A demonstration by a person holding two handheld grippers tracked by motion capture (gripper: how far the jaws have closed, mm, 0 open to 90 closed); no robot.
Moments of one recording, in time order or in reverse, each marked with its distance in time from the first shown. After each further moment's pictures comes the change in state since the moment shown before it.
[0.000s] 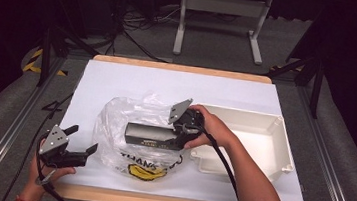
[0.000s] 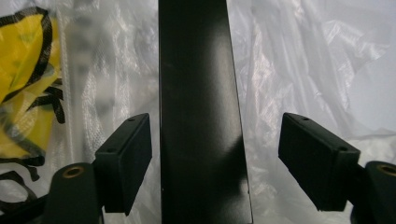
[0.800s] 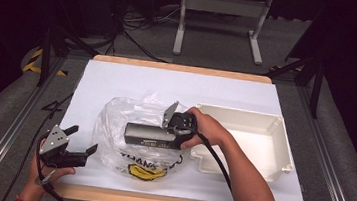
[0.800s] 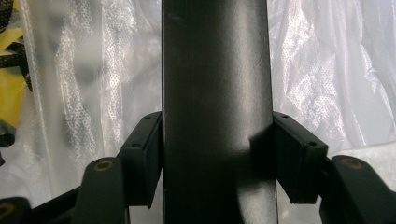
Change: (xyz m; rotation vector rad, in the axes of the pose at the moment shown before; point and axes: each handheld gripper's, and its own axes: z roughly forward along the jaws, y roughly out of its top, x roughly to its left) left arm 0.000 0.000 0.000 0.003 -0.001 0.003; right arm -0.002 0.005 0.025 0.177 0.060 -0.038
